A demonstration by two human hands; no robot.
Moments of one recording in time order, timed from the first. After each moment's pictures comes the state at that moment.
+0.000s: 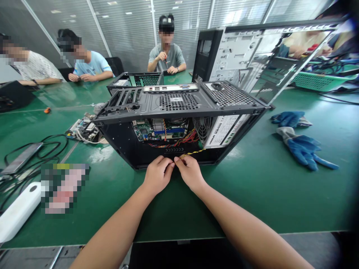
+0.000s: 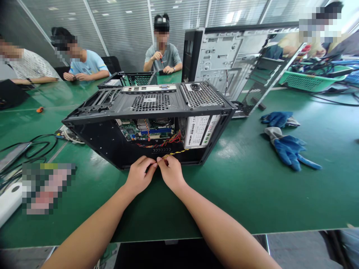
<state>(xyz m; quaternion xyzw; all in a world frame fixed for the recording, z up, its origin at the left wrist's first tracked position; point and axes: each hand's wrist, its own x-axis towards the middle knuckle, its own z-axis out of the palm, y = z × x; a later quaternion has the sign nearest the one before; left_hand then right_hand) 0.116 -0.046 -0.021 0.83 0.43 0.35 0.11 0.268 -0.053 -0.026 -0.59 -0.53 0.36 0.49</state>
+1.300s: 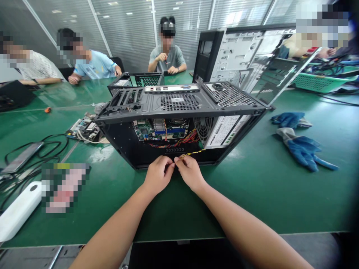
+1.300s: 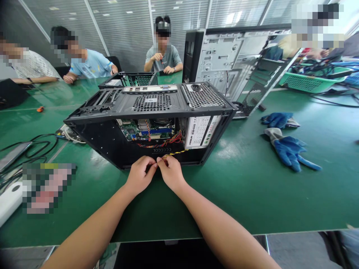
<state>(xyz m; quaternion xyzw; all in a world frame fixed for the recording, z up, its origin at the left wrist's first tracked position) 0.117 -0.045 -0.019 0.81 0.43 0.37 0.17 0.267 -0.053 -0.027 -0.56 -0.52 0.42 0.49</state>
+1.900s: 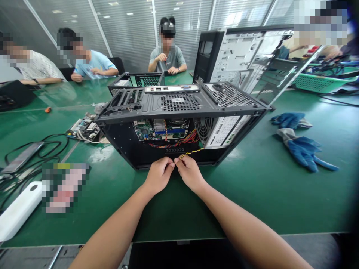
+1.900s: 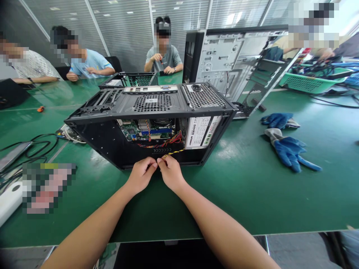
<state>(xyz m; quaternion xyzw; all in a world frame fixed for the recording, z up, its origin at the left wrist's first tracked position) 0.118 -0.043 -0.017 0.79 0.44 0.34 0.25 0.268 -0.054 -0.025 -0.55 -0.53 0.42 0.48</state>
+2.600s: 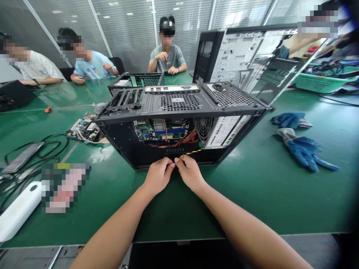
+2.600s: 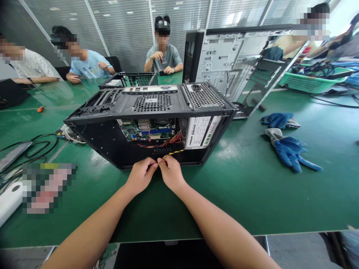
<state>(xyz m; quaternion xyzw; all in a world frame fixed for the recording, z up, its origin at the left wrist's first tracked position) 0.116 -0.044 -0.021 0.81 0.45 0.32 0.20 0.268 -0.053 -0.026 -0.57 -0.54 0.38 0.49</state>
